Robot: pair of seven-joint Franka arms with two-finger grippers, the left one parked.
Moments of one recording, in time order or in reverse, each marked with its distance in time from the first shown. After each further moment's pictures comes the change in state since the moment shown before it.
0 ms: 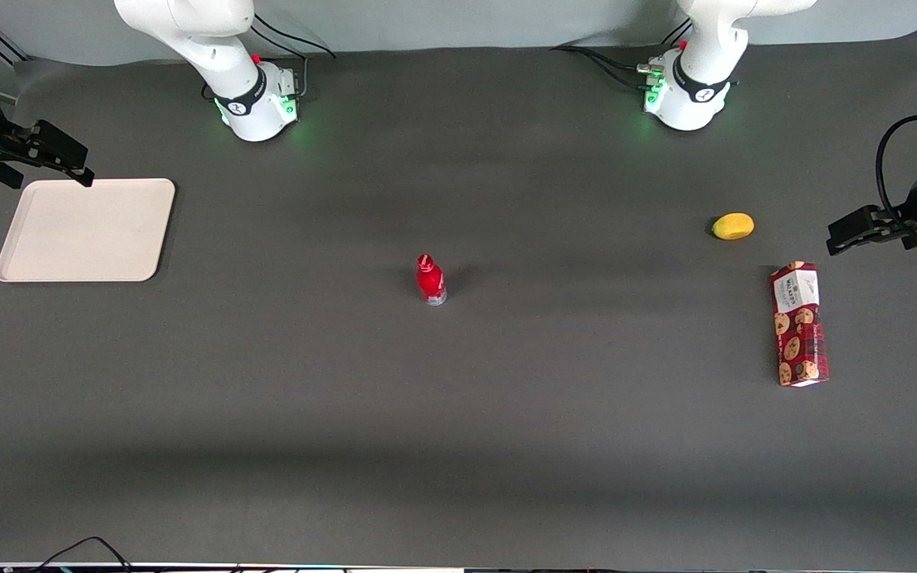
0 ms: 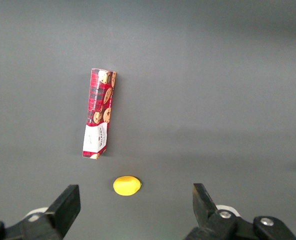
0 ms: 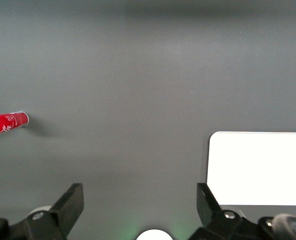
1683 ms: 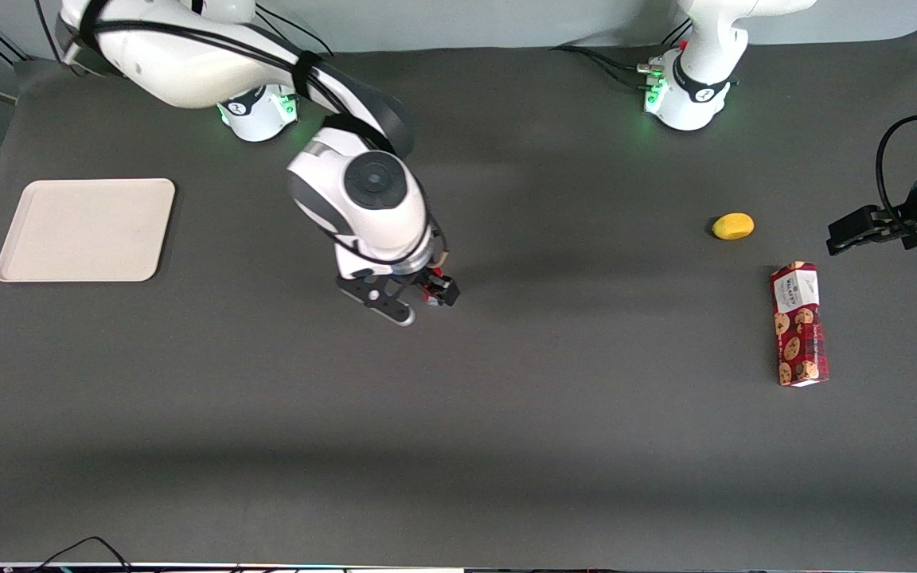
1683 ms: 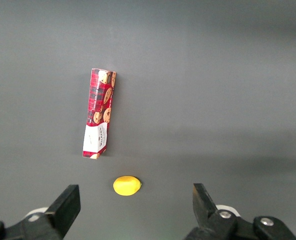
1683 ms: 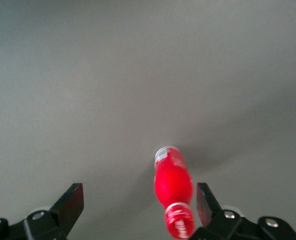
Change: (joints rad) arm 0.199 0.876 0.698 0.203 -0.523 0.454 1.520
